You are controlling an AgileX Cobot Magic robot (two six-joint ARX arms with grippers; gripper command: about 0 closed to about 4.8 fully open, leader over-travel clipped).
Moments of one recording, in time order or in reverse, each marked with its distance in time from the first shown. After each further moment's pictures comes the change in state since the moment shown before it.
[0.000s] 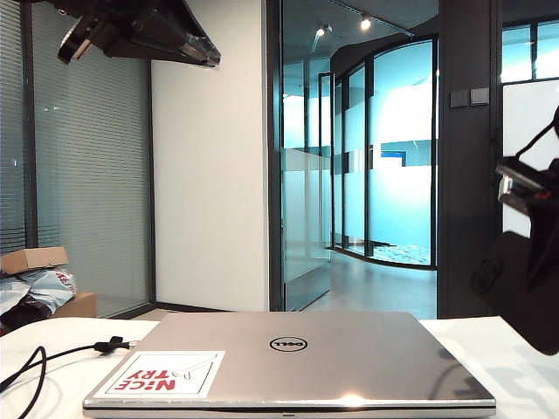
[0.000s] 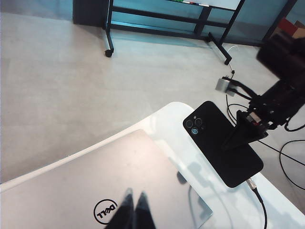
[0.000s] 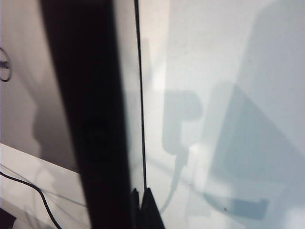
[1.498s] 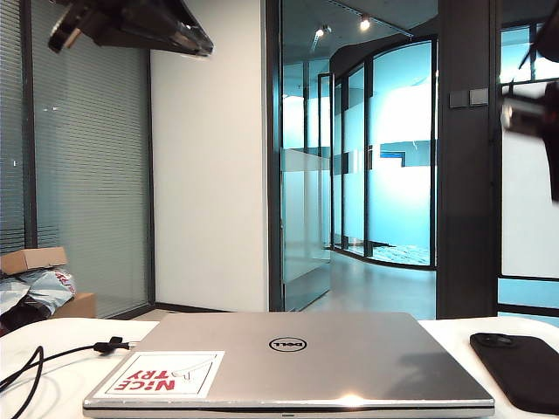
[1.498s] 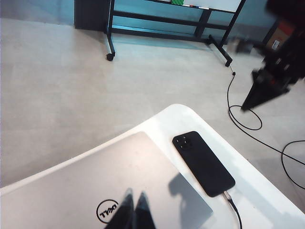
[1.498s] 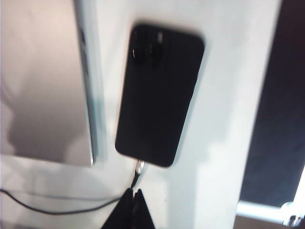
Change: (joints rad) left arm 0.000 -0.042 0.000 -0.034 -0.001 0.014; right arm 0.024 -0.024 0.367 -0.353 0.285 -0.014
